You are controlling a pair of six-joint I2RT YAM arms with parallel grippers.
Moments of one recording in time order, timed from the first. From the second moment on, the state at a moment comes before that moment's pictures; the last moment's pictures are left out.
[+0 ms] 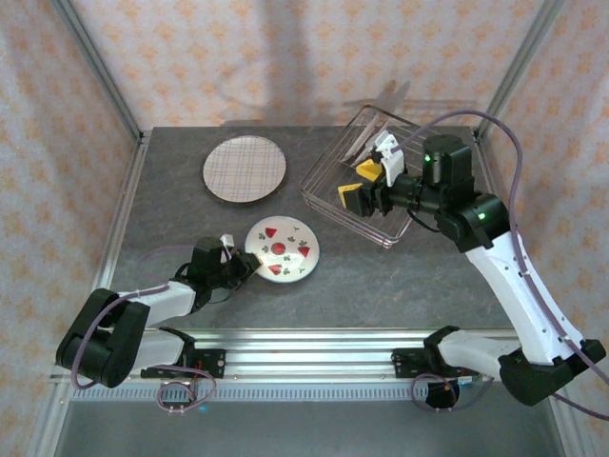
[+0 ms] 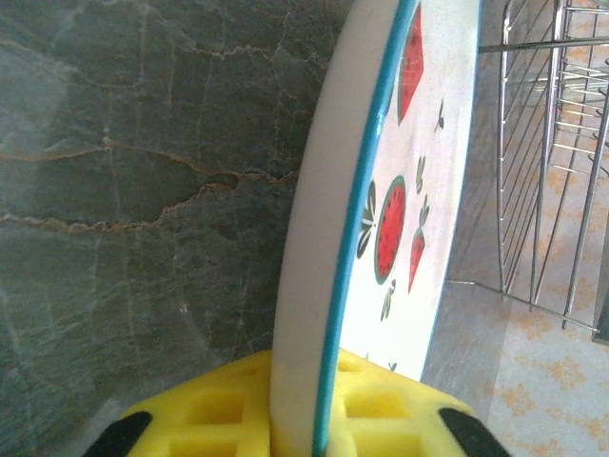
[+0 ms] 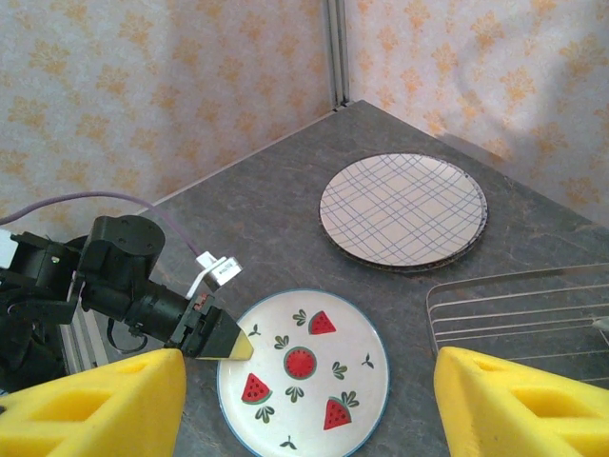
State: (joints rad) left arm -0.28 1.26 0.24 0.33 0.42 -1.09; right arm 0.47 1.13 1.44 -0.72 -0.51 -0.09
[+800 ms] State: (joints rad) left arm -0.28 1.26 0.29 0.16 0.36 -1.01; right arm 0.48 1.15 1.44 -0.72 -0.50 -0.08
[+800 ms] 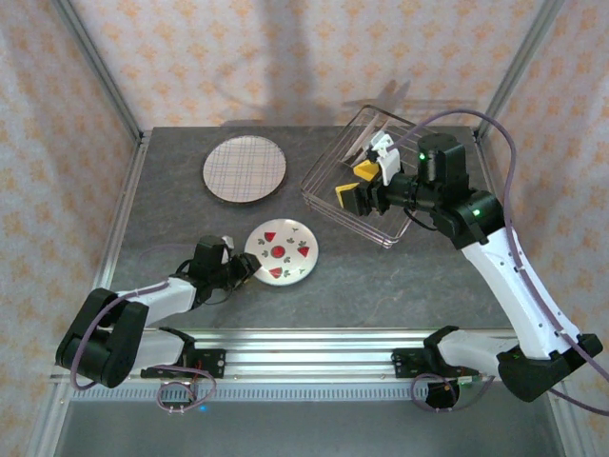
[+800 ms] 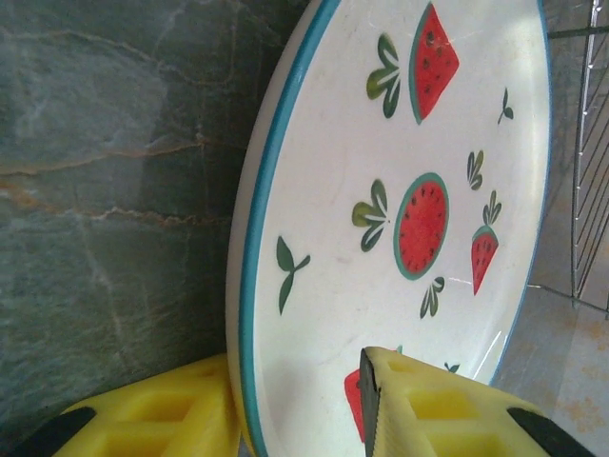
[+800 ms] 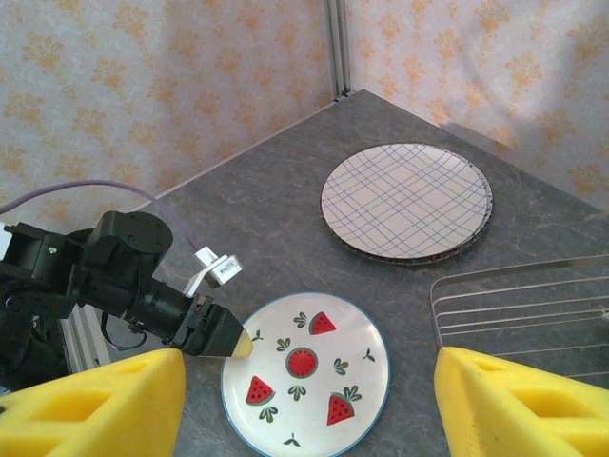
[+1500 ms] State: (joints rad) left arm -0.28 1.02 0.75 -0.61 0.10 -0.91; right arm 0.45 1.56 1.89 -0.89 0.23 0.33
